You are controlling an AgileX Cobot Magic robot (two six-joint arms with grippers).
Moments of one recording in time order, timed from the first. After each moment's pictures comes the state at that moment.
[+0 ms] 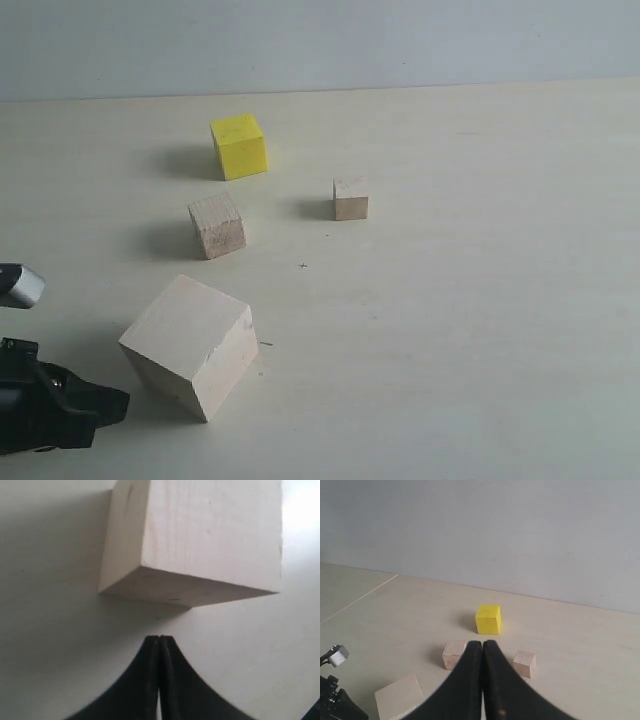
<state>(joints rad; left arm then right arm) -0.22 1.33 -0.21 1.64 -0.53 -1.64 0.11 0.43 -0.72 0.74 0.78 -0.53</state>
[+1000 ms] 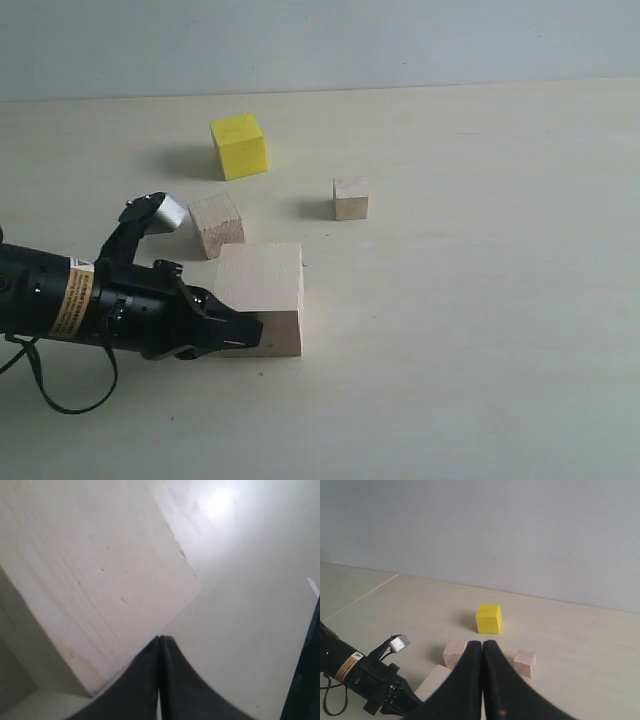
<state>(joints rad) -0.42 1.75 -0.54 1.36 -0.74 -1.42 0.11 0.43 -0.72 0.74 0.78 -0.53</state>
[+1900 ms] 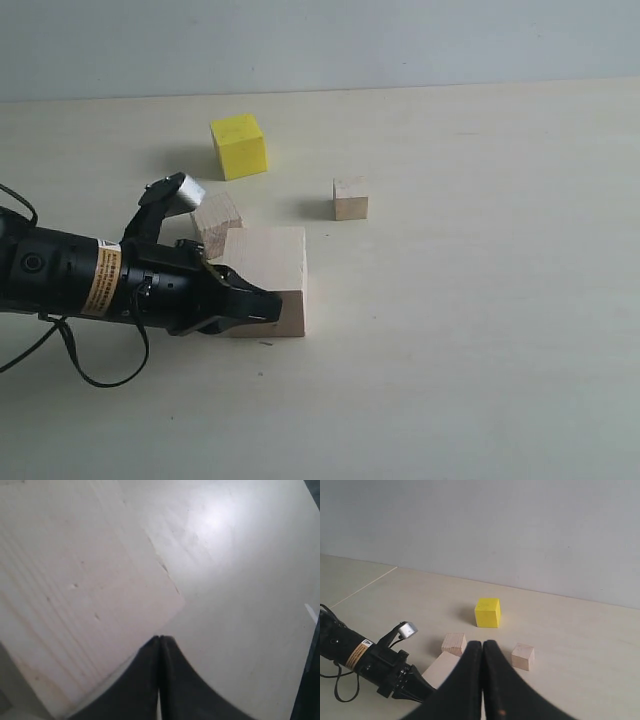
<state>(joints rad) -0.45 1.80 -0.61 1.28 -0.73 -1.42 0.11 0.43 -0.72 0.73 0.80 -0.53</state>
